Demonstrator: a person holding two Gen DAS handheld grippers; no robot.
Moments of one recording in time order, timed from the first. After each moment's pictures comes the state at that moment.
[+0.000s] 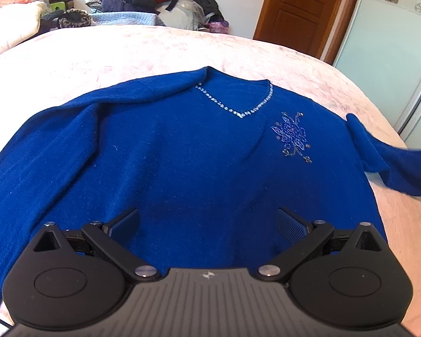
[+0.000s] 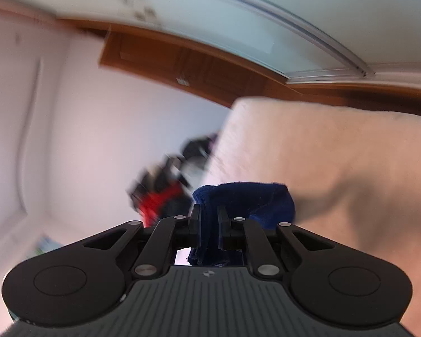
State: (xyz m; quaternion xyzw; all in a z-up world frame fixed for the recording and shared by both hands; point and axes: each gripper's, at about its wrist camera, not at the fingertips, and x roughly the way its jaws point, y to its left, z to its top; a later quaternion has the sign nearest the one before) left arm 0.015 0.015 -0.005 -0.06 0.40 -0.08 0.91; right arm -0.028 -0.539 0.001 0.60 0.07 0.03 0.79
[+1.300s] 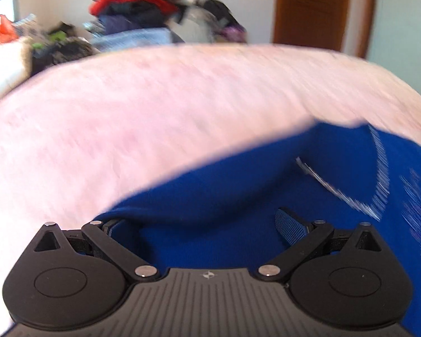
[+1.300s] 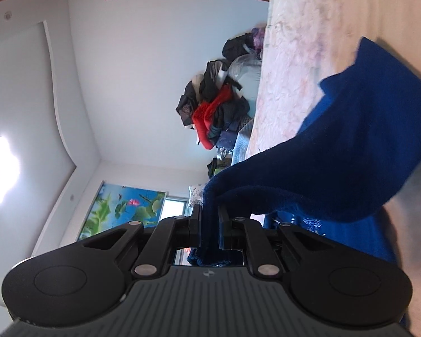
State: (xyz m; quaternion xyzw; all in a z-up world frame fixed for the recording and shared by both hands) left arm 0.218 0.078 -0.028 0.03 0.37 -0.02 0.93; right arm 0.148 -0.375 0.003 0.64 0.20 0.22 0.71
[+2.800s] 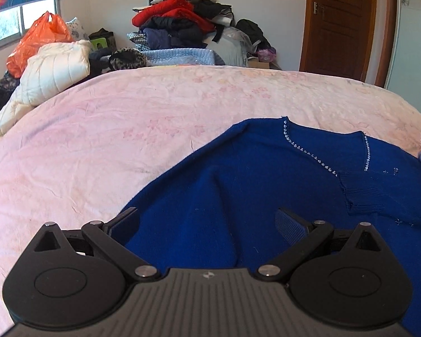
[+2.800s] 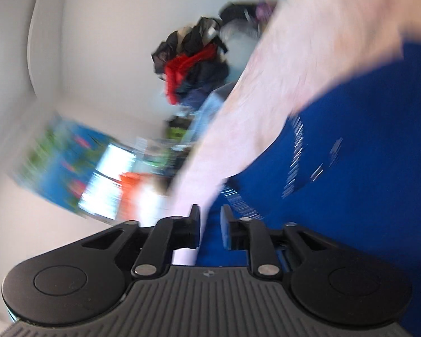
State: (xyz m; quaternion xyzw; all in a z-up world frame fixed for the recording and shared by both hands) left arm 0.093 0.107 0.021 0.00 0.35 0.02 0.94; right arm 0.216 -0.258 0.027 0.34 0.31 0.18 0.87
